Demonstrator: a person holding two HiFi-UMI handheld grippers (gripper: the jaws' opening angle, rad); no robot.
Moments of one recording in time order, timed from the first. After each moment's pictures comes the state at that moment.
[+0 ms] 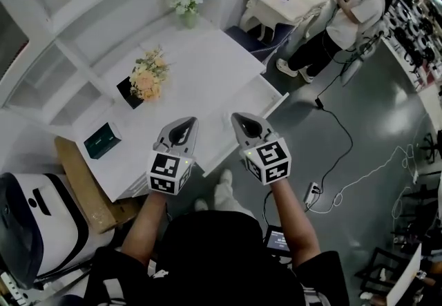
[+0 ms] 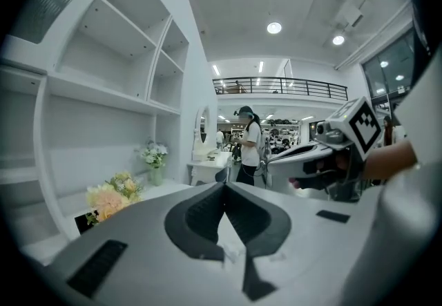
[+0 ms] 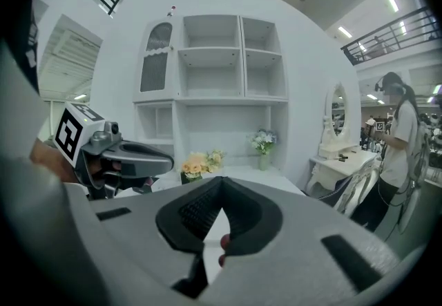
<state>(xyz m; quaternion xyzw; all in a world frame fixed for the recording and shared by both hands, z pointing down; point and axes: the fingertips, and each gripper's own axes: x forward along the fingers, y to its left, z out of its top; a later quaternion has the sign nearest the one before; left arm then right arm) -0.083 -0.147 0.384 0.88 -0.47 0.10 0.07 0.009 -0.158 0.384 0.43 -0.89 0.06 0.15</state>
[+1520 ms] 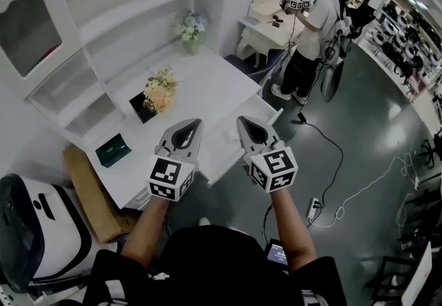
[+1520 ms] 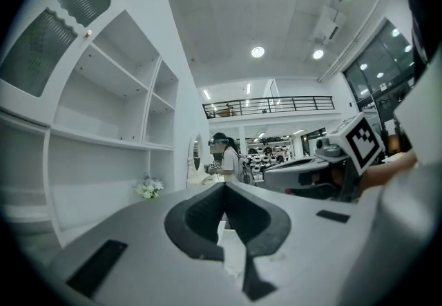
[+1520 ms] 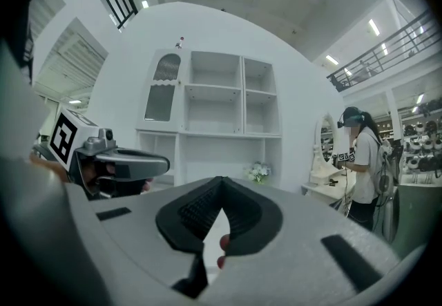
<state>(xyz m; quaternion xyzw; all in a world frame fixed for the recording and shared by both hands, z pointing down) -0.094 -0.081 0.280 0.89 -0.45 0.02 -0.02 0.000 -0.092 0.288 0.47 -0.88 0.00 0.05</state>
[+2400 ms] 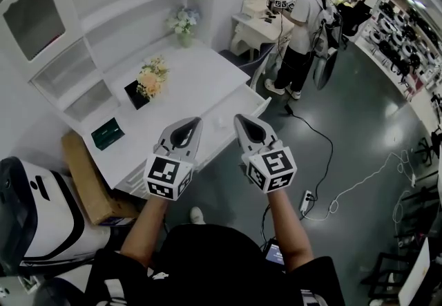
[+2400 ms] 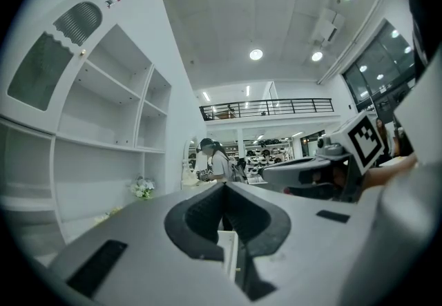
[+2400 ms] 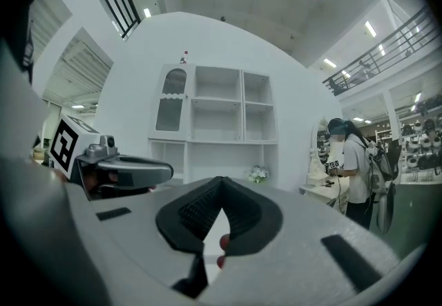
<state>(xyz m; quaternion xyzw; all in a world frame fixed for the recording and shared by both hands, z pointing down) -0.042 0.007 0.263 0.89 -0.45 0.01 -0.02 0.044 -0.001 0.264 0.47 -0.88 0.00 0.03</state>
